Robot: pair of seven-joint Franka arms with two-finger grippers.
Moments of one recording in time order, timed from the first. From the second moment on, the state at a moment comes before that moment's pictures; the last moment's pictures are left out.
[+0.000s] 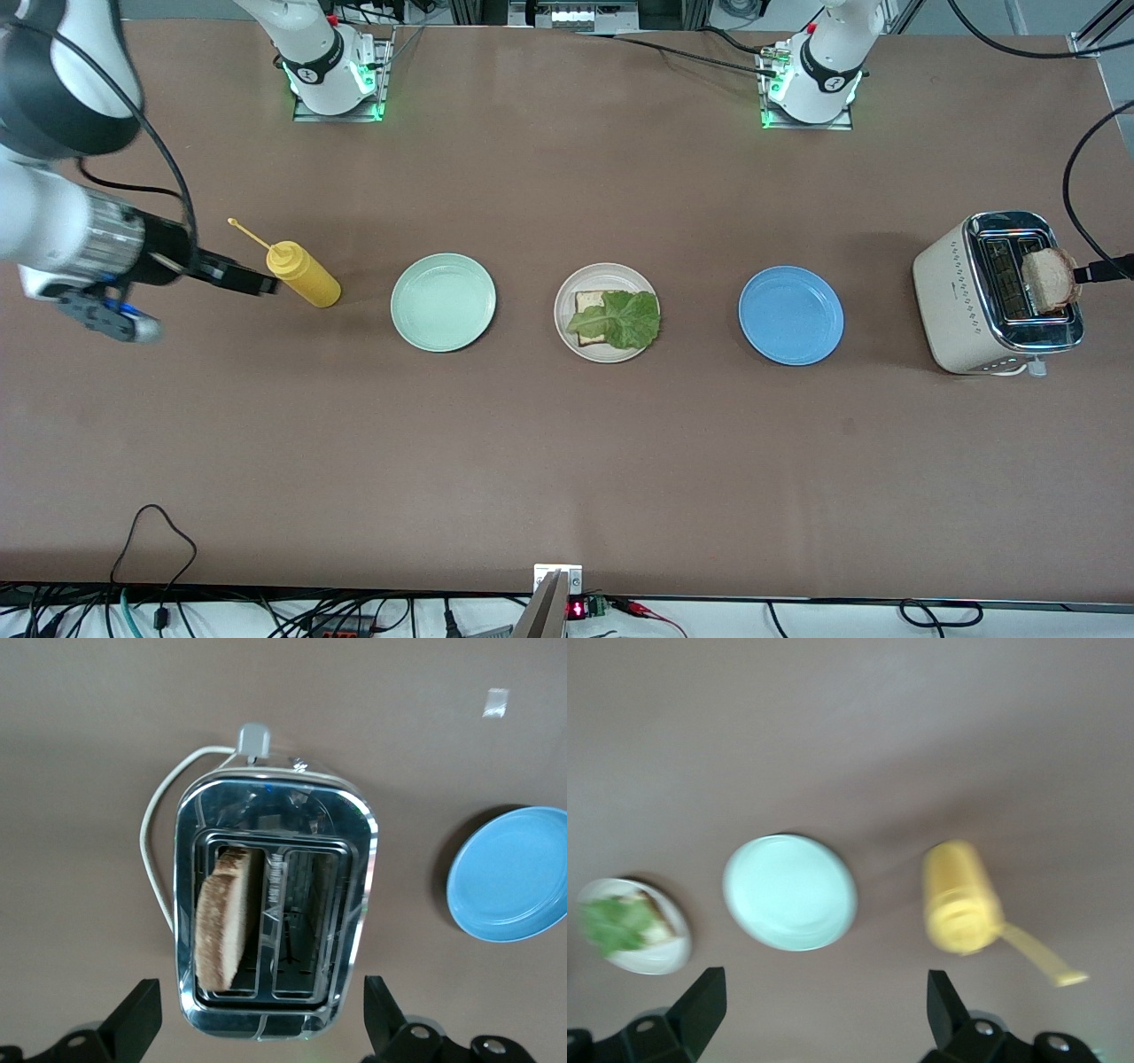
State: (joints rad) left arm 0.48 0.37 -0.05 -1.47 0.02 1.57 0.26; right arm -0.02 0.22 0.08 -1.52 0.17 1.60 0.32
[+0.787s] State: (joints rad) left arm 0.53 0.48 -0.06 -1.47 0.01 1.53 0.31; right arm -0.10 0.06 0.08 -1.54 -0.02 1.55 -0.03
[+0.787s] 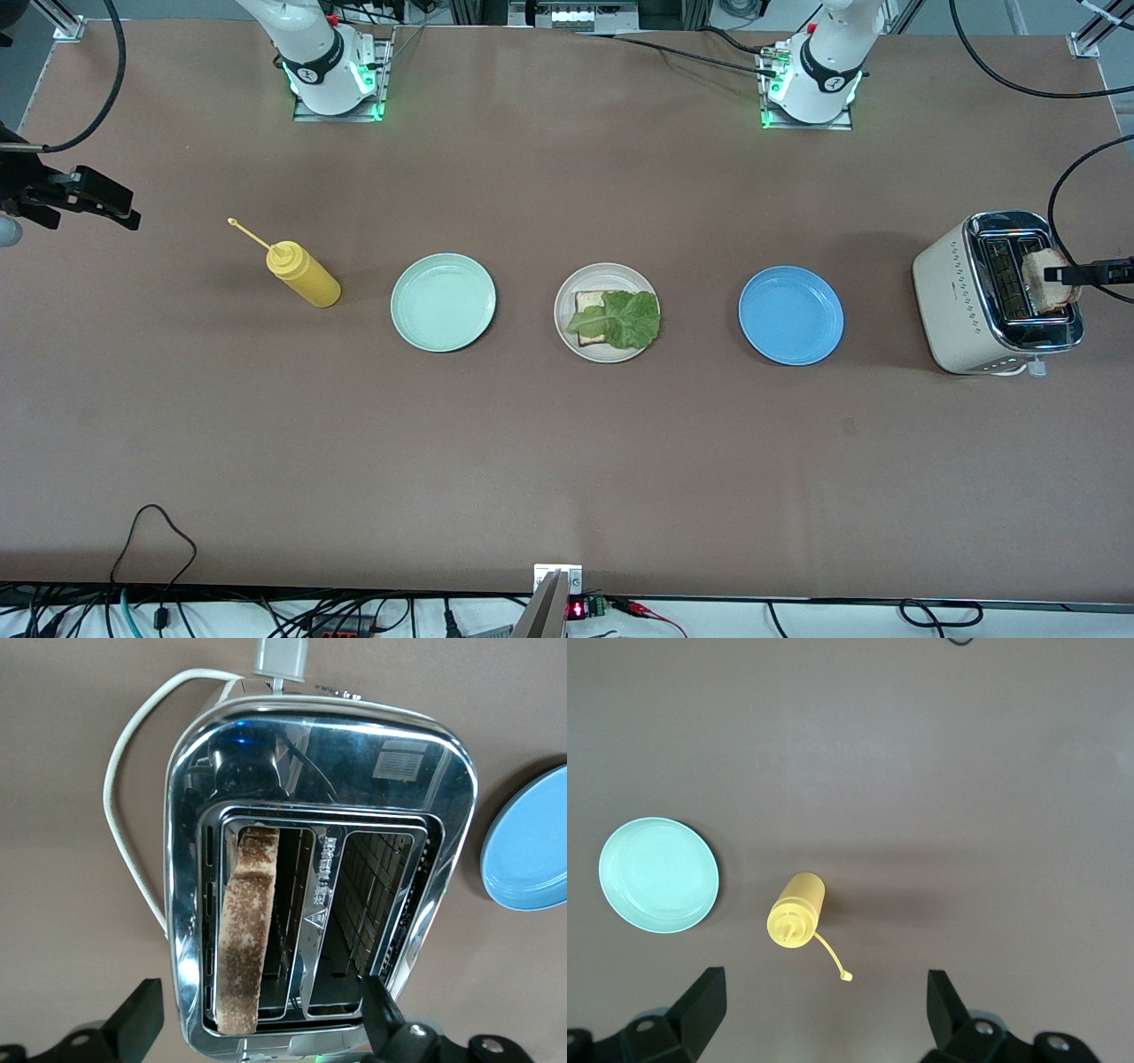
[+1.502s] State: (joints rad) left arm 0.54 0.51 -0.06 -1.48 0.01 1.53 0.31; right arm -0.10 0.13 0.09 -1.54 -0.07 1.57 -0.03
